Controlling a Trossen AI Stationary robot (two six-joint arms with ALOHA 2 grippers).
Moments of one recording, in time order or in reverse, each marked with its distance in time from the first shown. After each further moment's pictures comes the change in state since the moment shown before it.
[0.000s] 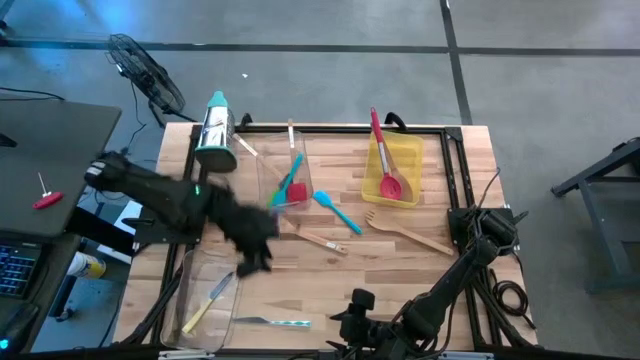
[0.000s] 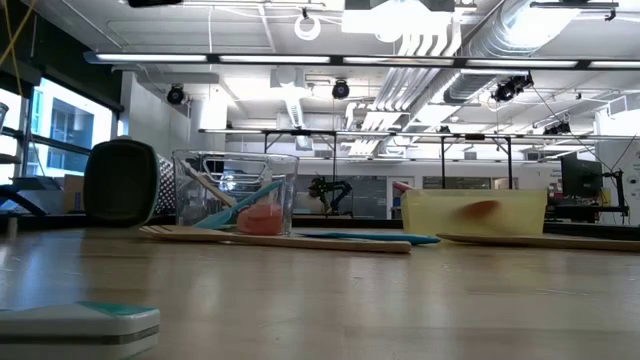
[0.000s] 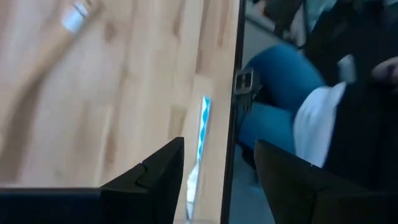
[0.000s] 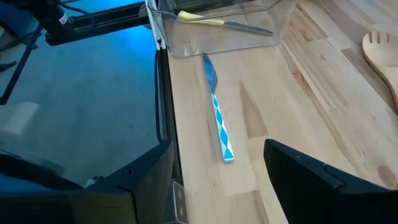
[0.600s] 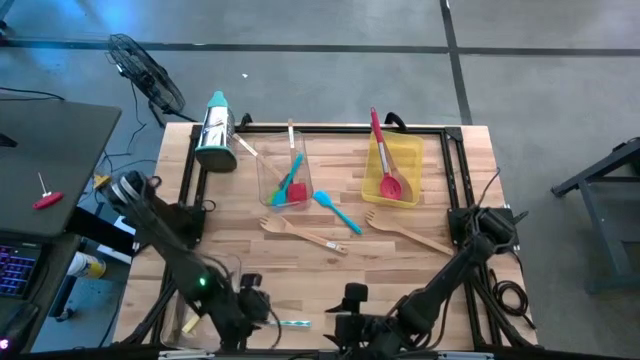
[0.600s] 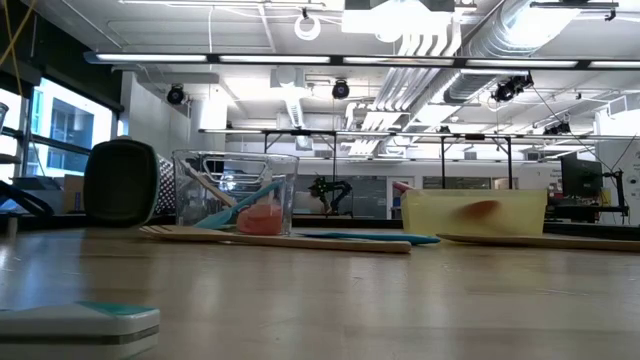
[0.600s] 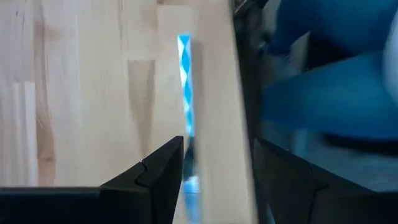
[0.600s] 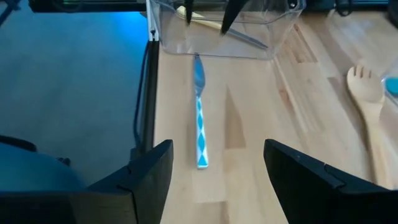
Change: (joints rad) left arm -0.538 0.326 -0.002 0.147 -0.441 -0.068; right arm -0.035 0.000 0.000 -0.008 -0.005 -0.214
